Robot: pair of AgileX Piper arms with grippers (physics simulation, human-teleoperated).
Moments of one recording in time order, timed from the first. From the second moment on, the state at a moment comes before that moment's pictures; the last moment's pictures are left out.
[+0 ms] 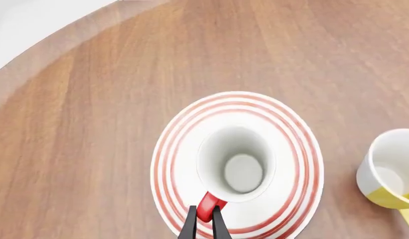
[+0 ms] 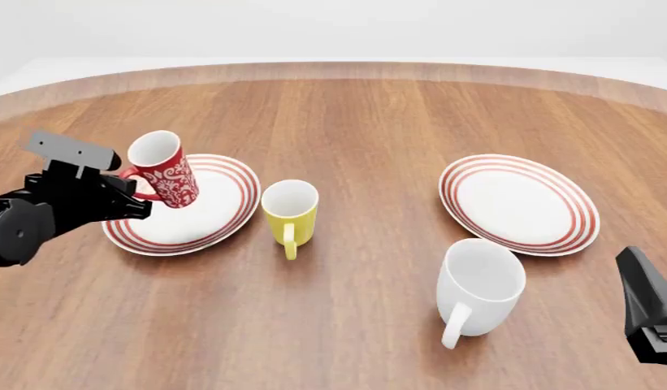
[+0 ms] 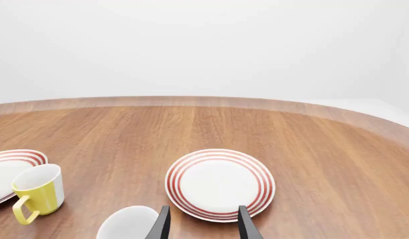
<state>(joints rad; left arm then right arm) 0.00 1.44 -0.57 -0.27 0.25 0.01 0.01 0.00 0.00 0.01</state>
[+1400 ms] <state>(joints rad) 0.04 1.58 -0.57 -0.31 0.28 0.01 0.01 0.00 0.00 0.01</state>
